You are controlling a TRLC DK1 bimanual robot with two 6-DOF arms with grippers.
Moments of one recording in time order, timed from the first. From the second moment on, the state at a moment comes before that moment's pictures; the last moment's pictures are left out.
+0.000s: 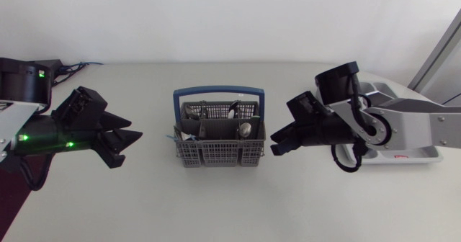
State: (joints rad) left arm -0.08 1.11 0.68 -0.35 0.35 0.56; right arm 0.38 1.49 0.78 -0.13 -0.23 -0.14
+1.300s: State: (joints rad) left arm -0.24 1.16 0.58 -0.18 0.40 0.67; right arm 0.46 1.29 0.67 -0.17 -0.18 -0.11
